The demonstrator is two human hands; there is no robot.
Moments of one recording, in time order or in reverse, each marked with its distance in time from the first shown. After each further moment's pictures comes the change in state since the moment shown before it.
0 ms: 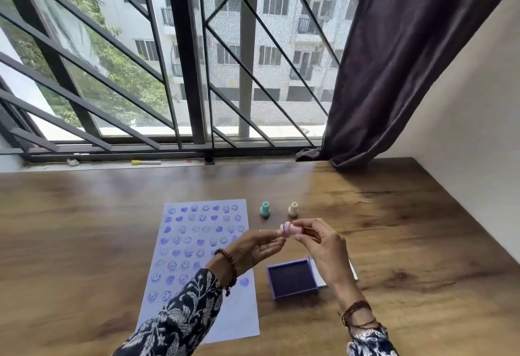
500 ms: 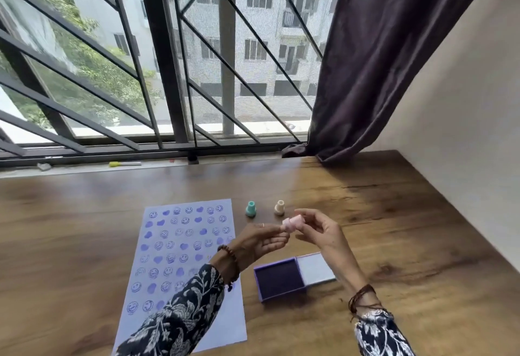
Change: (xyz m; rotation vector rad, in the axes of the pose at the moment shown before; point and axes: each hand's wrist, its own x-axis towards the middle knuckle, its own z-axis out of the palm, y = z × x) left_hand 0.027 -0.003 0.020 0.118 -0.059 0.026; right_hand 0.018 0.020 -0.028 0.320 -0.106 0.212
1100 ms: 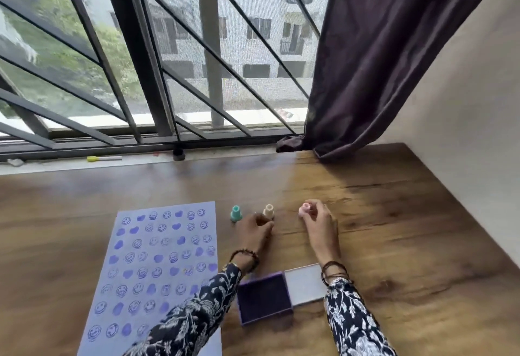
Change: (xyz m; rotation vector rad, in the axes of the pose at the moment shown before) left_hand 0.090 -0.021 0.000 0.713 0.623 0.214; right_hand 0.090 0.071 -0.035 -0.642 0.390 0.009
